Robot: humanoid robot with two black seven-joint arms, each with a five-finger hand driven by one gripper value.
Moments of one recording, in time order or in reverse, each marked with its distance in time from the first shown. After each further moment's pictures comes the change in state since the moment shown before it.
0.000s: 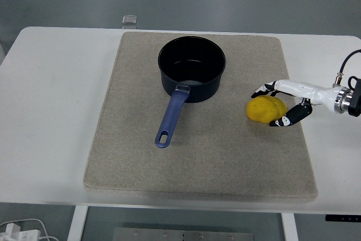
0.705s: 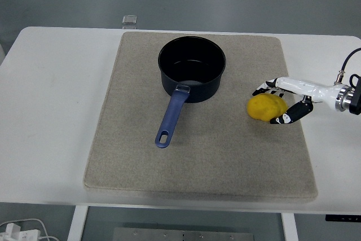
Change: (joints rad) left arm 0.000 0.000 0.000 0.000 0.000 0.000 0.000; right arm -0.001 -0.002 0.011 -0.005 0.003 0.000 -0.002
